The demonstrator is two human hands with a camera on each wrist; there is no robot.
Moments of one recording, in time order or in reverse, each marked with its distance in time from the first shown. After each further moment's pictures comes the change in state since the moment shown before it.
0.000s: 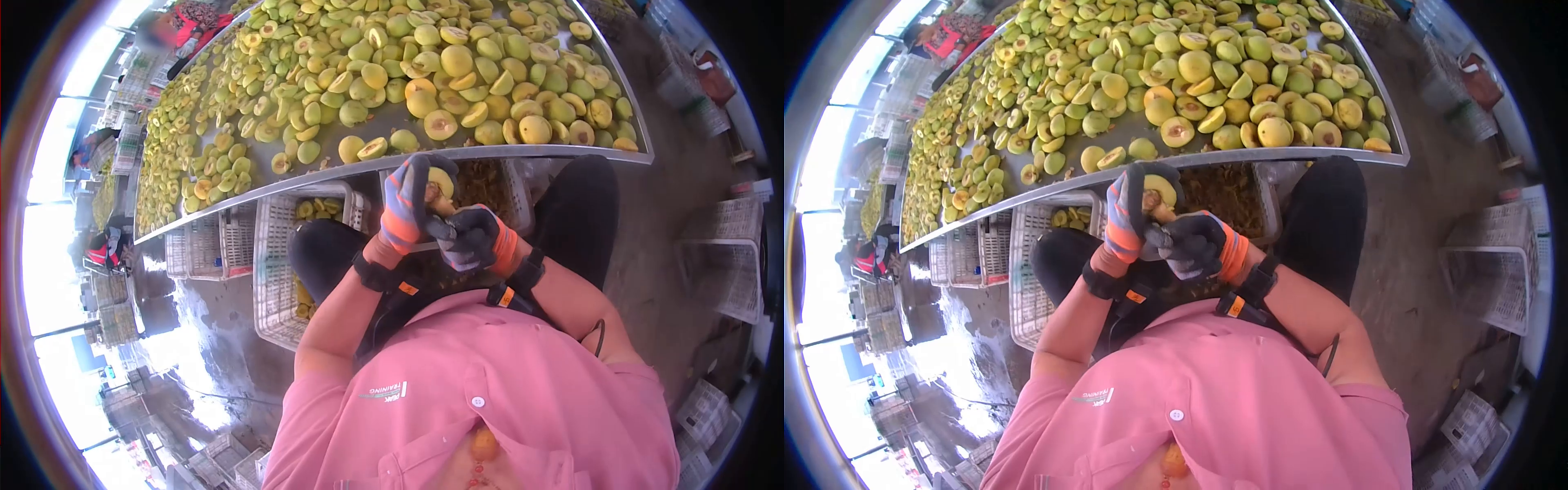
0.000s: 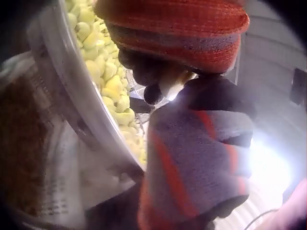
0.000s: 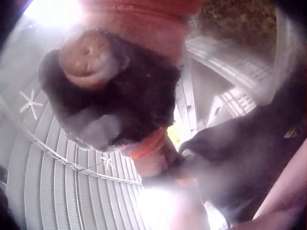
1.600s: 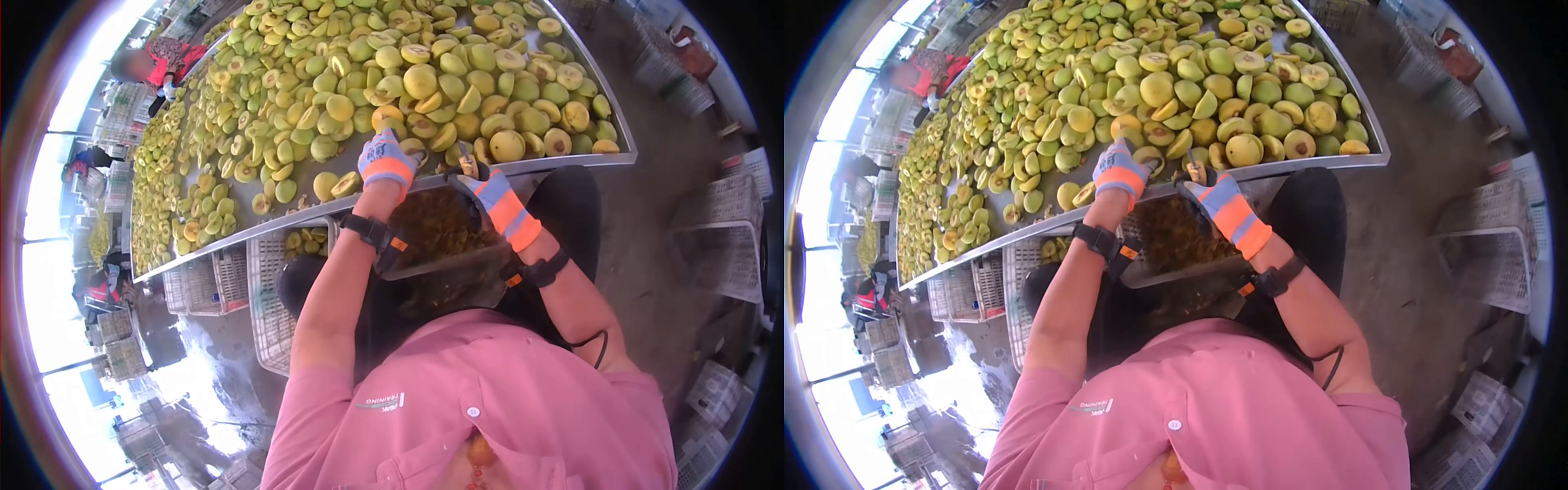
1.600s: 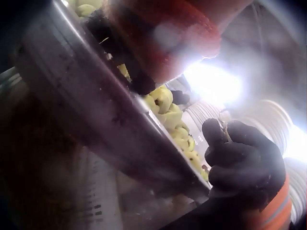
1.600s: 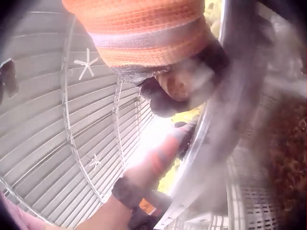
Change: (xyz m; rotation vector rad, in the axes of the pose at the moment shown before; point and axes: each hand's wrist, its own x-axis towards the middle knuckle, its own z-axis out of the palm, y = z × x) left_hand 0.123 -0.065 0.005 1.278 -0.019 -0.454; right_hand -0.041 -0.091 -0.009 -1.199 1.607 -0.447
